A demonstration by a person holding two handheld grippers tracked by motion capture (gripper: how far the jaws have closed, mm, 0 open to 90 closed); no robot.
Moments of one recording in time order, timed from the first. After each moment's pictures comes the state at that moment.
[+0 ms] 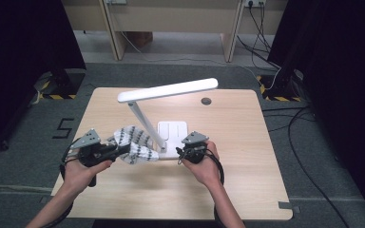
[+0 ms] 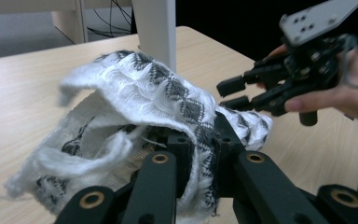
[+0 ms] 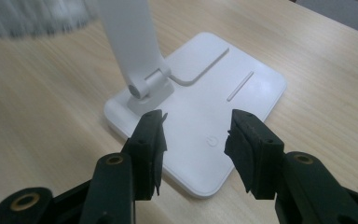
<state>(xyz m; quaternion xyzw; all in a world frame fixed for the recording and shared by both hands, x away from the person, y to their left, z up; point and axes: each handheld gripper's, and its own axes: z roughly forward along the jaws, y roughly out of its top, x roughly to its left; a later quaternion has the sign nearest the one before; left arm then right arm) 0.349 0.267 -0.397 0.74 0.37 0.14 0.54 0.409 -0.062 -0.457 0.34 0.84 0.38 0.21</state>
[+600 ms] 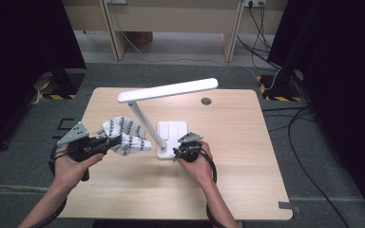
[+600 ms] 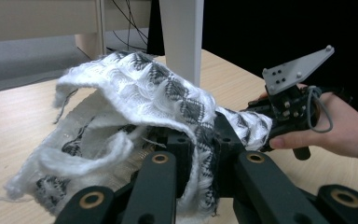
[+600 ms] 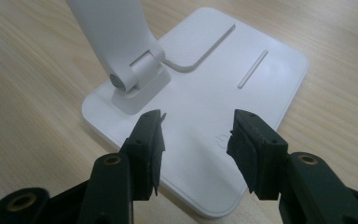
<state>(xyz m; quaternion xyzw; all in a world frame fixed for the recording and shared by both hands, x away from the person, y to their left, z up) 0.351 0.284 -0.375 0.72 0.37 0.17 0.56 0.426 -0.049 -0.486 0.37 0.83 0.37 0.20</state>
